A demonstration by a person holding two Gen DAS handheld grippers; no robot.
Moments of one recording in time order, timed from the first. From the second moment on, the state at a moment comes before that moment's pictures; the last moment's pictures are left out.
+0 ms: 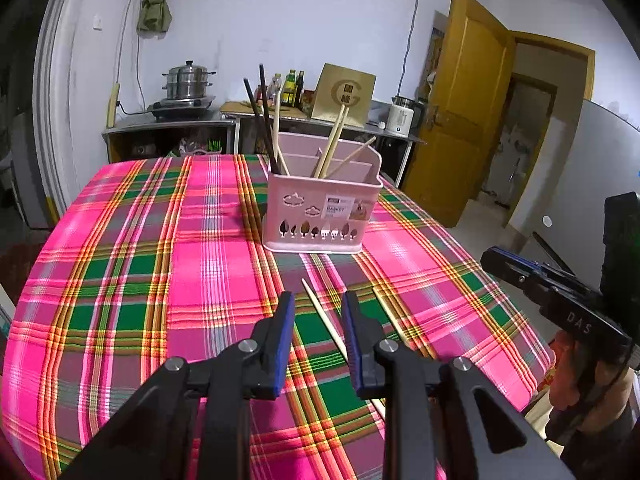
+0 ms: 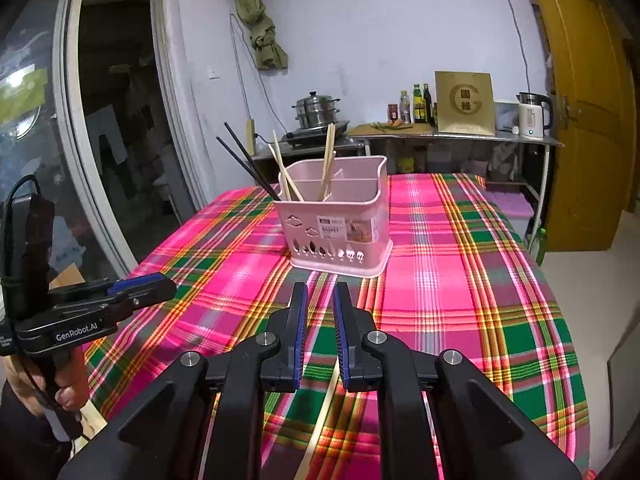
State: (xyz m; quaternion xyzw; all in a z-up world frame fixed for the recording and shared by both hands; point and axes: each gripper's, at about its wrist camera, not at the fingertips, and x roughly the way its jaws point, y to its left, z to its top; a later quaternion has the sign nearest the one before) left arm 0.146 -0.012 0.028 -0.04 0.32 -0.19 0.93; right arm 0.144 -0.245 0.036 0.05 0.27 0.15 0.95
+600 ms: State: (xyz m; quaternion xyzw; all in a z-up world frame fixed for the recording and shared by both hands) left arm 0.211 -0.036 -0.023 -0.04 0.41 -0.18 0.89; right arm 0.203 -0.232 -0.032 0.02 0.38 0.13 0.91
